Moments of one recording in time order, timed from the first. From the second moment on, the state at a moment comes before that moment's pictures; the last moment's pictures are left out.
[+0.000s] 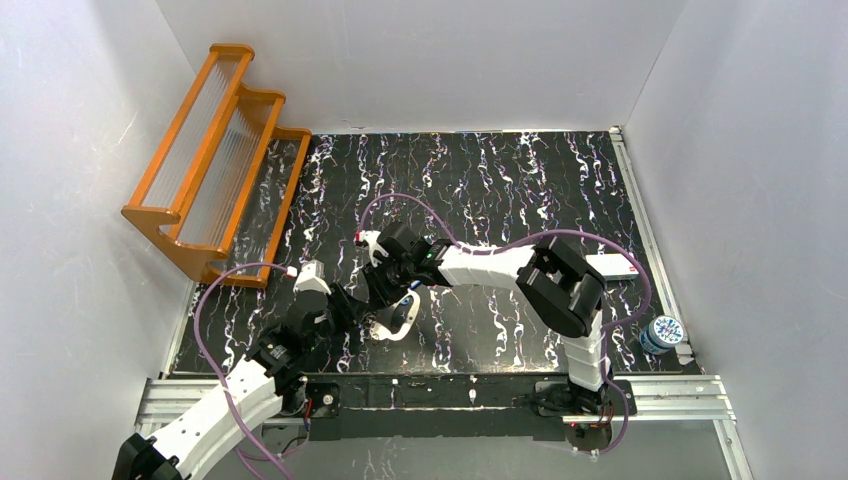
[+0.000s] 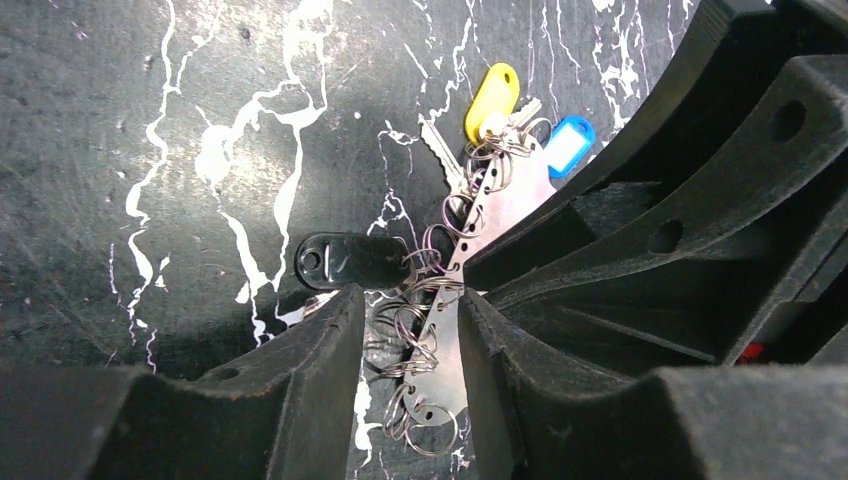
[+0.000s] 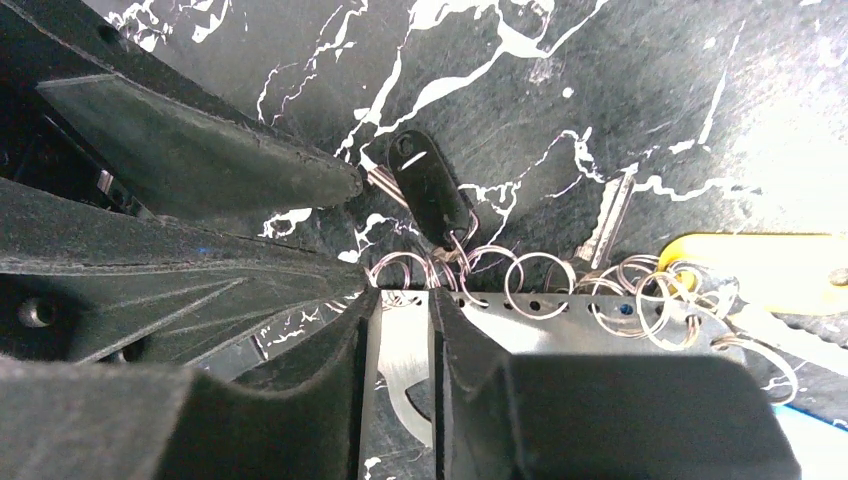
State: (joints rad) left arm -0.60 0.51 0.14 -0.20 -0.15 -0.81; right arm 1.04 1.98 1.31 -0.17 -0.40 0.35
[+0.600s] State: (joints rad) left arm -0.60 0.38 0.18 -0.33 -0.21 -0.73; right arm 1.04 2.00 1.35 -0.19 -0.37 0.32
